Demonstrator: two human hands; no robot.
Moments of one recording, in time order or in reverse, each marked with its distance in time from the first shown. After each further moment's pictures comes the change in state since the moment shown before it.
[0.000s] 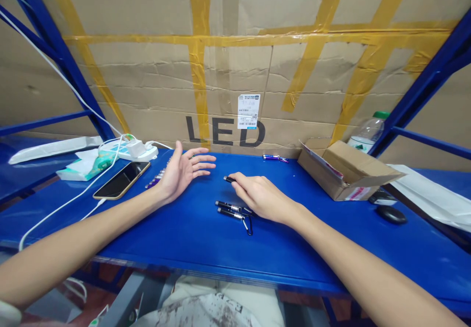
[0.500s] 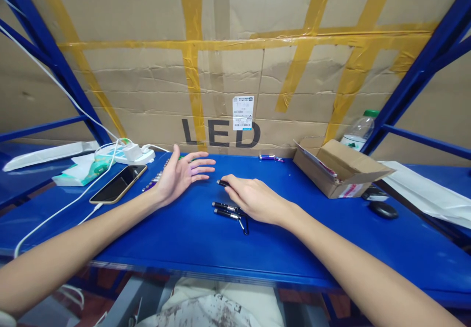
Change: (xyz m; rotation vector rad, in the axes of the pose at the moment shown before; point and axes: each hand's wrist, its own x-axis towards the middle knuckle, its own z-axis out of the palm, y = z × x) left_hand -0.004 0.004 0.005 -0.017 -0.076 -0.063; right_hand 0.001 -0.012 -0.004 -0.054 -0.099 0.030
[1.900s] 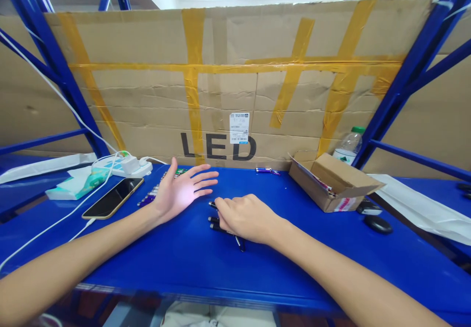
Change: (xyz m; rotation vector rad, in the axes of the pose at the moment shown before) left_hand -0.004 0.002 0.010 -0.222 -0.072 -0.055; right_hand 0.004 -0.013 0.010 -0.498 0.078 -0.168
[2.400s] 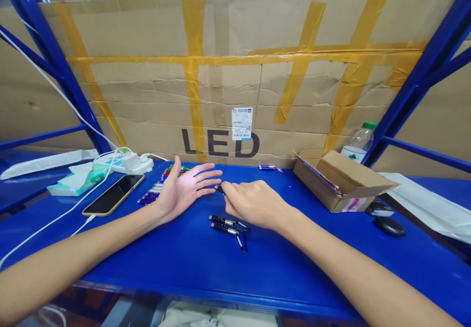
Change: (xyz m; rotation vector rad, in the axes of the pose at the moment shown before) left_hand 0.002 -0.008 0.005 0.058 -0.004 -0.009; right_hand 0.004 0.027 -0.006 -0.088 0.196 -0.015
